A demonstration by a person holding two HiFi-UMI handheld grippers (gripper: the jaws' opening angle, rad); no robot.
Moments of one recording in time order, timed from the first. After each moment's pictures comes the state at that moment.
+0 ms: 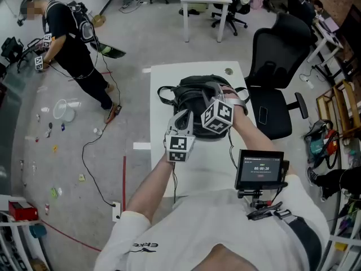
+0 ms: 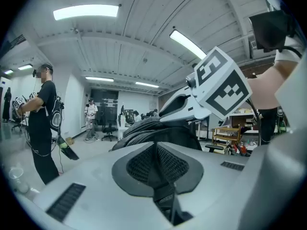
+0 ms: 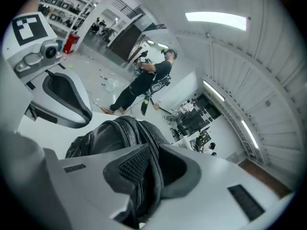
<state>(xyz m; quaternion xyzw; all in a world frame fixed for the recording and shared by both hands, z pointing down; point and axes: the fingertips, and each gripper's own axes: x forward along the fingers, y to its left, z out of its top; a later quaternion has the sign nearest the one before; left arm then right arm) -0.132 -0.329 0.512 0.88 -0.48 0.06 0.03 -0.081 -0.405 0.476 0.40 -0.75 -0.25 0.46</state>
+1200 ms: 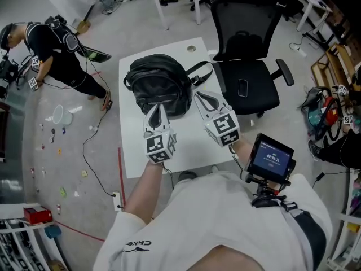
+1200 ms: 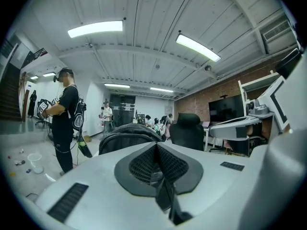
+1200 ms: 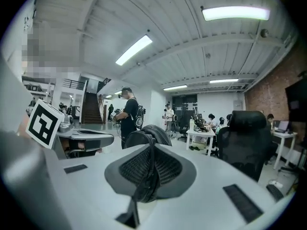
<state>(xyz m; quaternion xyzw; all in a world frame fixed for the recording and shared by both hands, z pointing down) -0.025 -0.236 0.482 0.81 -0.58 0.01 0.05 0.107 -0.231 0.457 0.48 -0.87 0.01 0.11</state>
